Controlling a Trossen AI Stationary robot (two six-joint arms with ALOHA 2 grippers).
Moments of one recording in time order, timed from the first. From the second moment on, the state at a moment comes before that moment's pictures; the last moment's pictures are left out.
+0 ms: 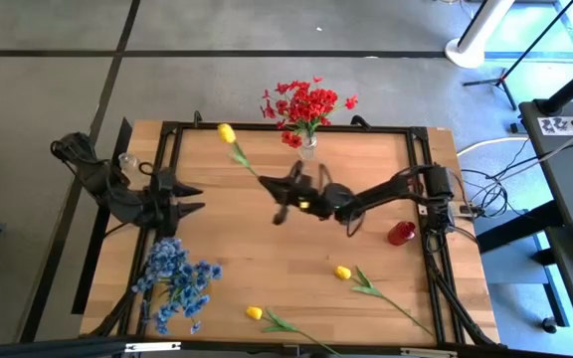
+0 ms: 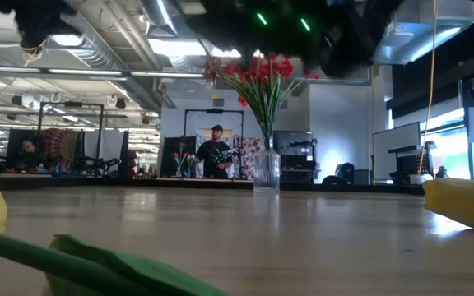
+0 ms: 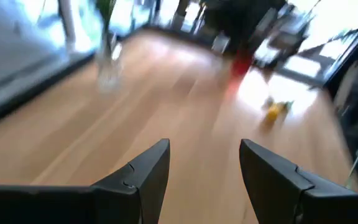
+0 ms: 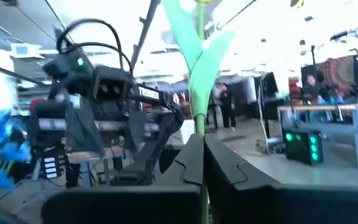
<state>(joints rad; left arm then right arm) -0.67 0.50 0.68 -0.79 -0.85 -0.70 0.05 1.99 1.08 1.31 0.32 0.02</state>
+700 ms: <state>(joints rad) -0.13 0.92 0.23 1.01 -0.15 0.09 0.07 1.99 1.01 1.39 0.01 -0.07</state>
